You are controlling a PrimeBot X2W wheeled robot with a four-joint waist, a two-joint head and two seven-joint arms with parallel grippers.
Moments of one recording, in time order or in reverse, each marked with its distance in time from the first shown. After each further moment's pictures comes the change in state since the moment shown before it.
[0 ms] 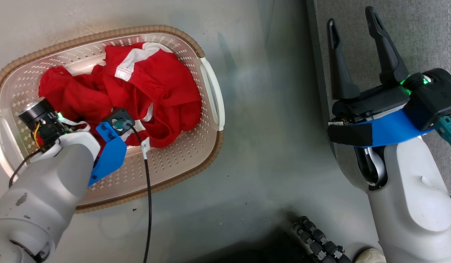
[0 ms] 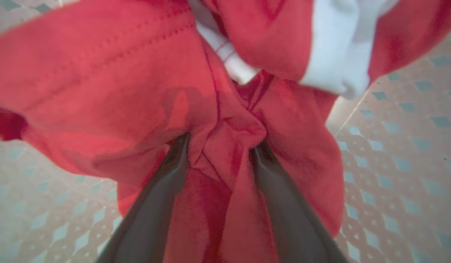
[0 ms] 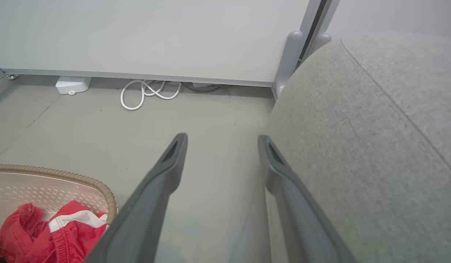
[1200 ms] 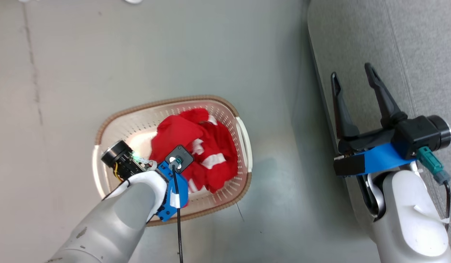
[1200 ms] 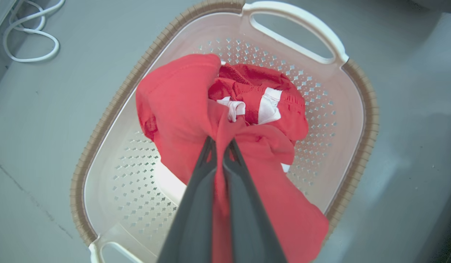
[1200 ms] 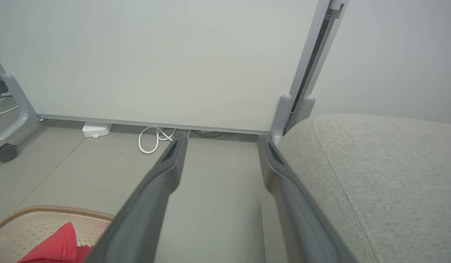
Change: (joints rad) left arm 0.173 -0.174 0.003 -0.061 -0.240 0.000 -0.317; right arm 0.138 0.000 -0.067 0.080 -0.098 0.000 0.000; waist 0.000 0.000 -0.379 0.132
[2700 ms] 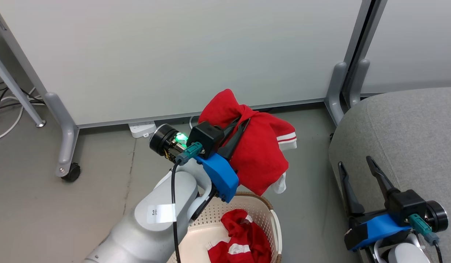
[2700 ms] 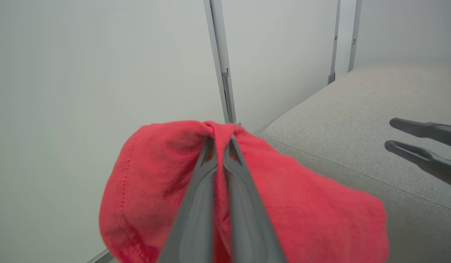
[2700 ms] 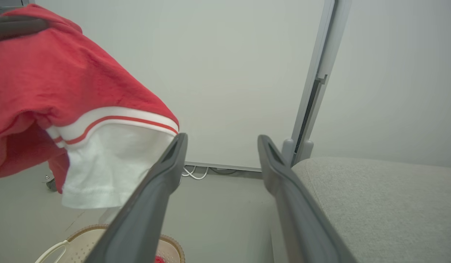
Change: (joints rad) left arm 0.119 -0.039 0.354 -0.510 -0.060 0.037 -0.142; right arm 0.316 -0.015 -0.049 0.068 -0.005 0.000 0.000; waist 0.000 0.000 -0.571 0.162
